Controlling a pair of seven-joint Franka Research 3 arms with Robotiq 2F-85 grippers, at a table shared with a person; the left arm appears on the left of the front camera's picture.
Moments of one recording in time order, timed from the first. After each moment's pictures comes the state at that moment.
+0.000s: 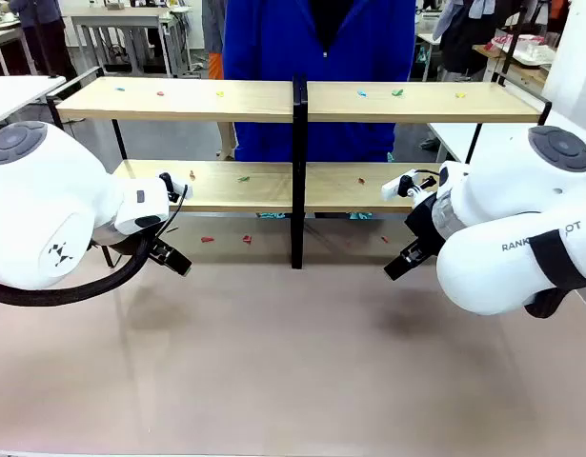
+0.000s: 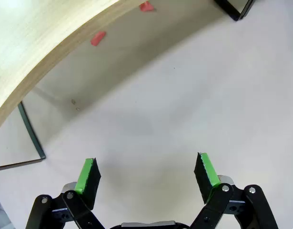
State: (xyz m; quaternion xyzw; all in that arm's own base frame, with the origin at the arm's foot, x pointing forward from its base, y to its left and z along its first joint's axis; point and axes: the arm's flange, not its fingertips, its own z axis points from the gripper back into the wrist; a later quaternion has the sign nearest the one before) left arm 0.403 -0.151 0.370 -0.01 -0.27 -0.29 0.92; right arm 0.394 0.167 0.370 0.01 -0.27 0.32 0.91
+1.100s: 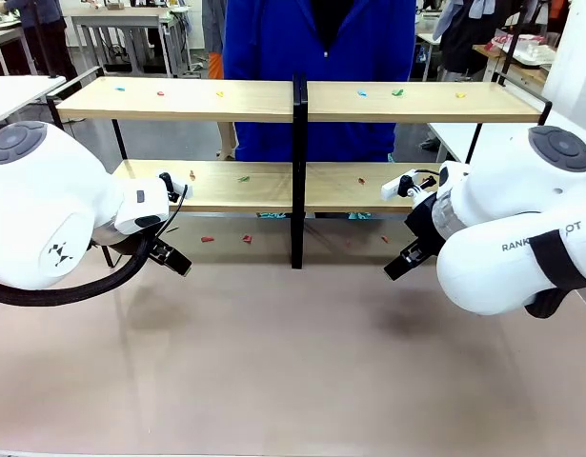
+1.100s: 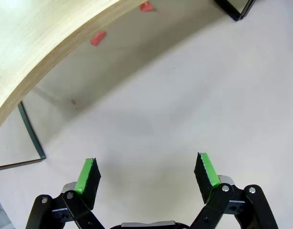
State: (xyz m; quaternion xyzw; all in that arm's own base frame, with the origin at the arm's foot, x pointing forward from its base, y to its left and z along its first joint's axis) left arm 0.404 -0.150 0.370 -0.01 -0.27 -0.29 0.92; right arm 0.394 0.167 0.370 0.01 -0.27 0.32 0.91
